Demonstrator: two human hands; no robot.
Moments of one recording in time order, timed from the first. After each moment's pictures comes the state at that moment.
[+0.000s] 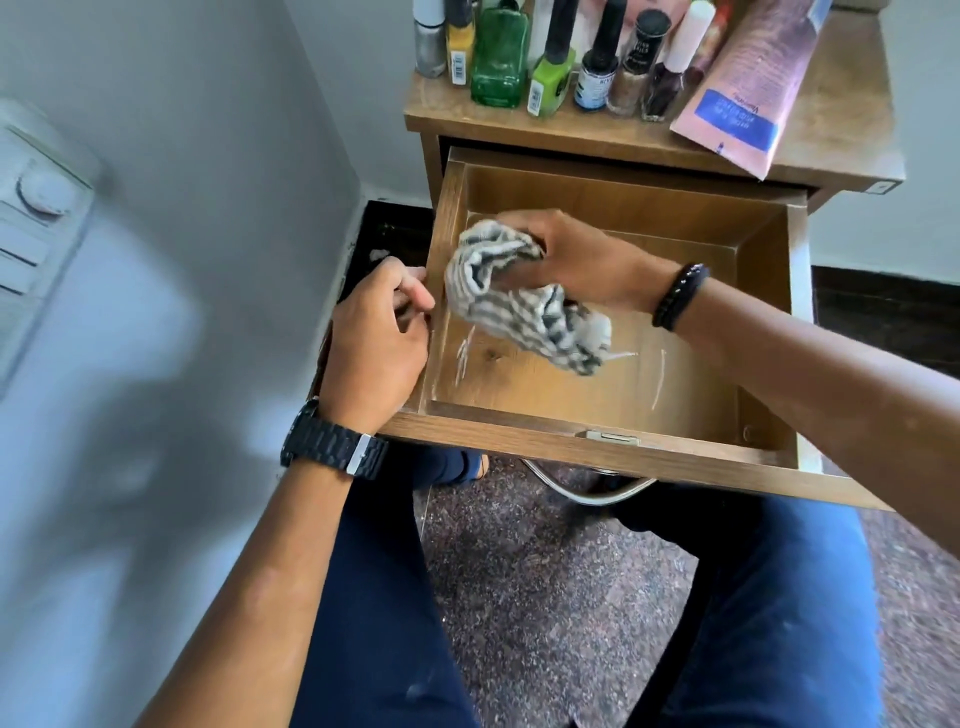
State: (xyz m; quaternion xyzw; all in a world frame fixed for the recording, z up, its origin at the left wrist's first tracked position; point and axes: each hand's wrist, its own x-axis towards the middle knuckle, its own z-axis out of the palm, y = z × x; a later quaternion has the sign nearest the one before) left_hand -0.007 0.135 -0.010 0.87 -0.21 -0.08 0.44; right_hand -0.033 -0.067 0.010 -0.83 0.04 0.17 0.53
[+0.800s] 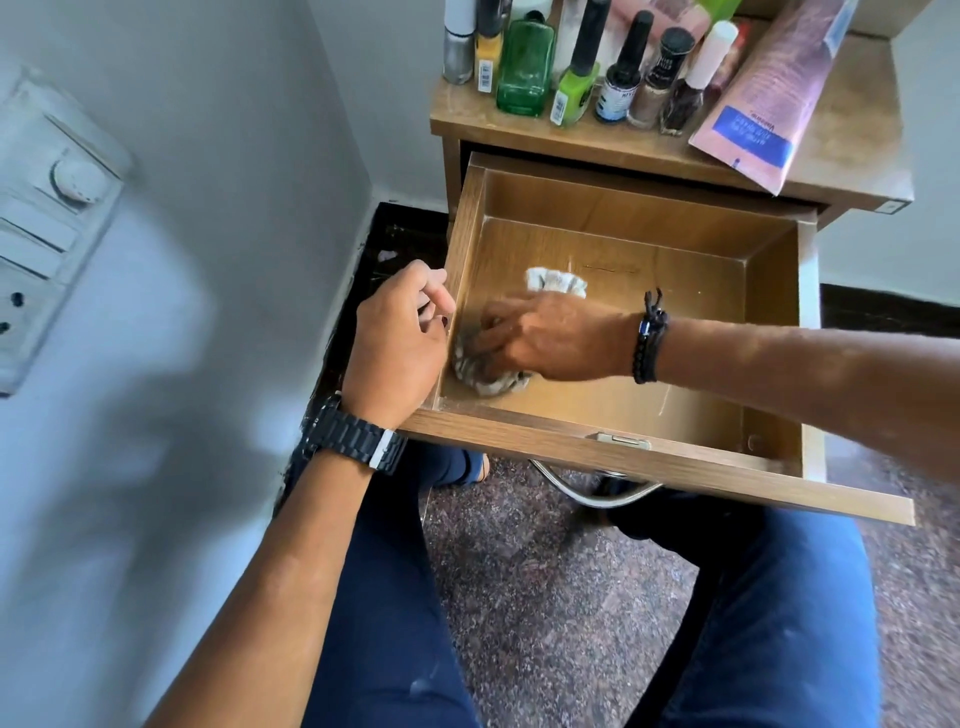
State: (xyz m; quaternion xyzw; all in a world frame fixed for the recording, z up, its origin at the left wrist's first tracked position) left_hand -0.010 0.137 -0.008 0.88 -0.21 -0.09 0.42; right_hand -0.047 -0.037 -0.029 -0.92 -0.34 0.16 -0.06
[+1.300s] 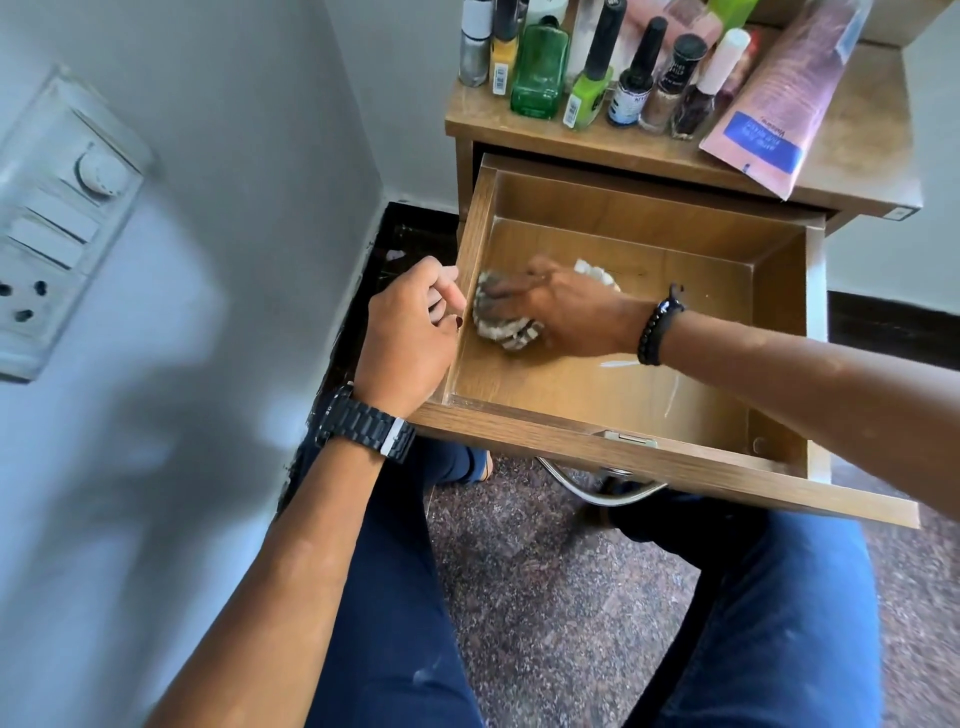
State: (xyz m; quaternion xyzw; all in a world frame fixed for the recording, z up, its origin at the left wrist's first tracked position) left_hand -0.011 0.135 -0.005 0.87 -0.19 -0.11 0.44; right_hand -0.034 -0.054 -0.039 -0.97 -0.18 0.16 0.05
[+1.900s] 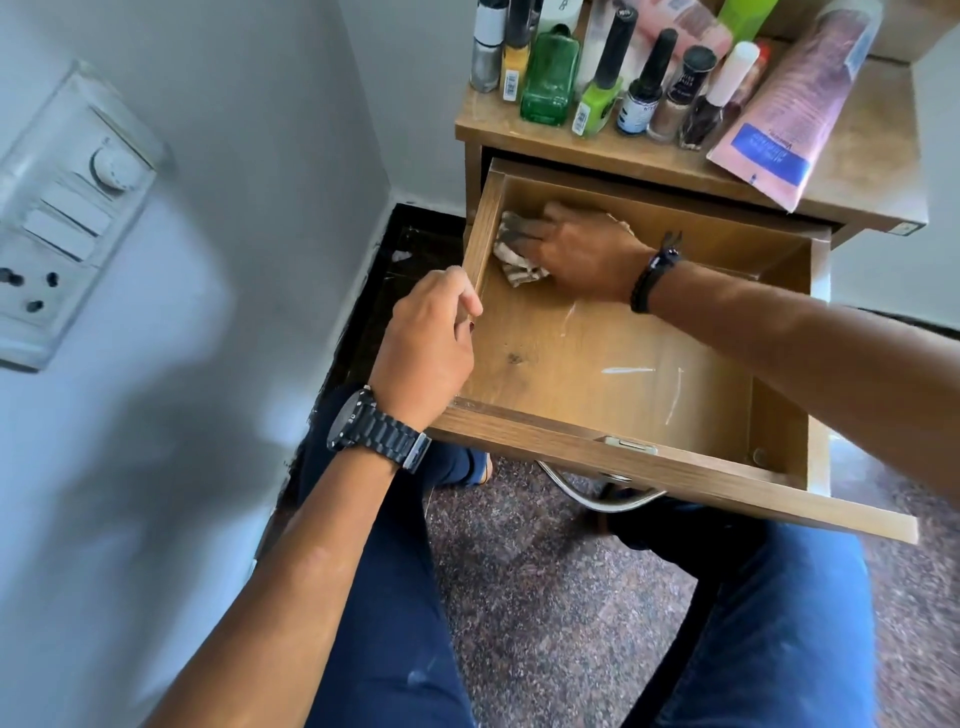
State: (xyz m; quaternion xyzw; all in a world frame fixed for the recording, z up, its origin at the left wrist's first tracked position) left_hand -0.018 0.132 -0.009 0.91 -0.26 -0.04 0.33; right_hand 0.009 -0.085 -0.036 -0.96 -0.22 0.04 -0.15
